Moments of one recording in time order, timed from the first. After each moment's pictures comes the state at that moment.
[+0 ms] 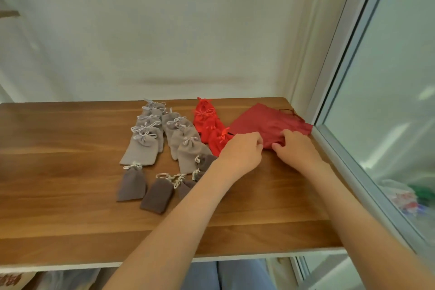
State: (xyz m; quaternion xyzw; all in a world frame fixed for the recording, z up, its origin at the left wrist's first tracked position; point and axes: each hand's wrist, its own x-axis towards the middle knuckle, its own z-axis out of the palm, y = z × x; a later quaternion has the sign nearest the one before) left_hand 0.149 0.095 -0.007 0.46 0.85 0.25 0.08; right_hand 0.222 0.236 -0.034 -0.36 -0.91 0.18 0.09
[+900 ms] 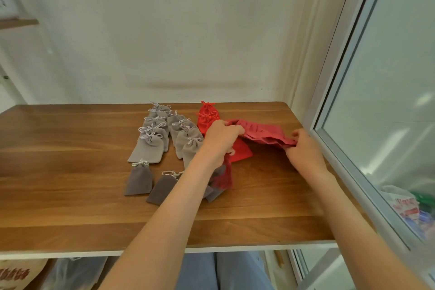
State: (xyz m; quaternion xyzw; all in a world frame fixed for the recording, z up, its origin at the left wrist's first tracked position) left_hand 0.131 0.070 0.015 0.19 0.73 0.61 0.25; right_hand 0.243 0.229 -0.035 -0.37 -0.84 0.33 0.22
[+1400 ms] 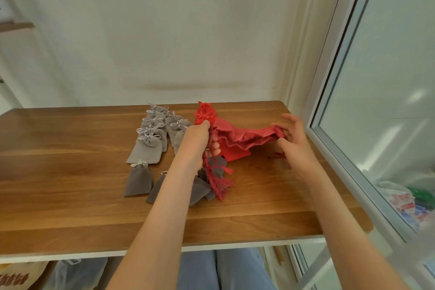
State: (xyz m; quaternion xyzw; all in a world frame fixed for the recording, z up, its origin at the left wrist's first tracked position) left_hand 0.119 0.038 0.014 0.07 0.67 0.69 0.26; right_hand 0.252 0.201 -0.019 -0.19 -0.73 0.58 0.29
